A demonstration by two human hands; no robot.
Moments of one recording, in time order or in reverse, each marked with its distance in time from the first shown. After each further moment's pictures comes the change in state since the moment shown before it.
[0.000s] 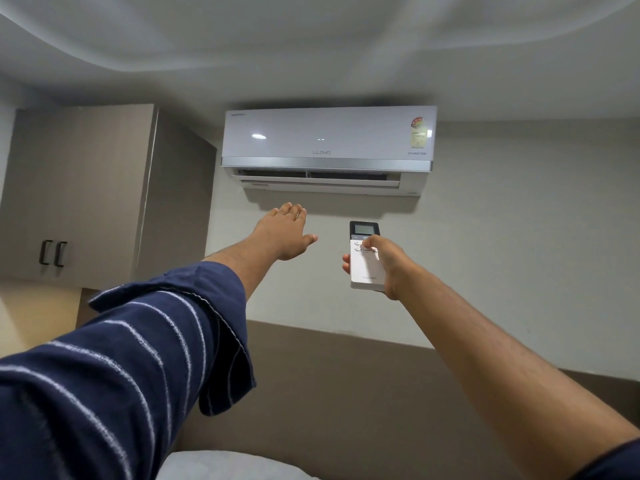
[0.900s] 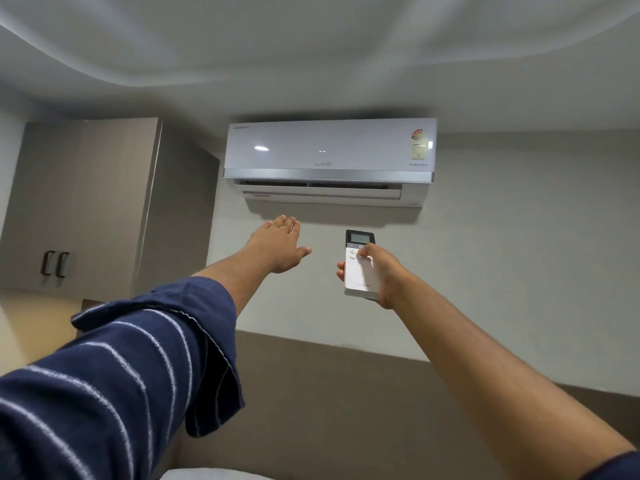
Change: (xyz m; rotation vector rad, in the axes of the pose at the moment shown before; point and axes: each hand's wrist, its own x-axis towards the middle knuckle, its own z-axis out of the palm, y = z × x) left_hand 0.002 -0.005 0.001 0.012 -0.008 -0.022; right_hand 0.009 -0.006 0.004 0.057 -0.035 0.017
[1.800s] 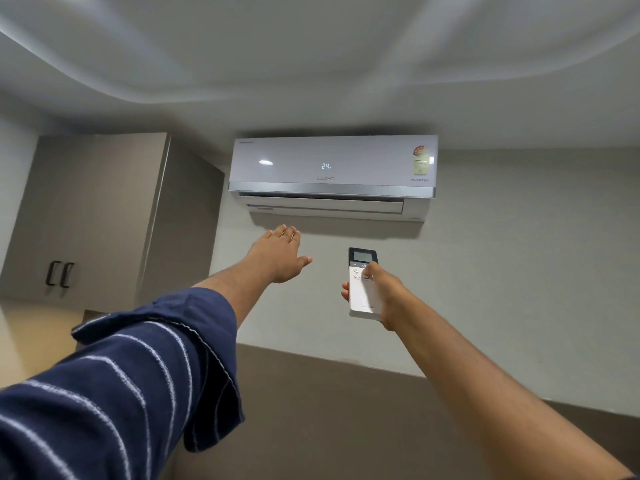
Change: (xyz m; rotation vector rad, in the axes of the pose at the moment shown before) left_hand -0.006 -0.003 -0.011 -0.012 0.003 -0.017; right_hand 0.004 0.009 -0.004 -0.001 0.025 -0.025
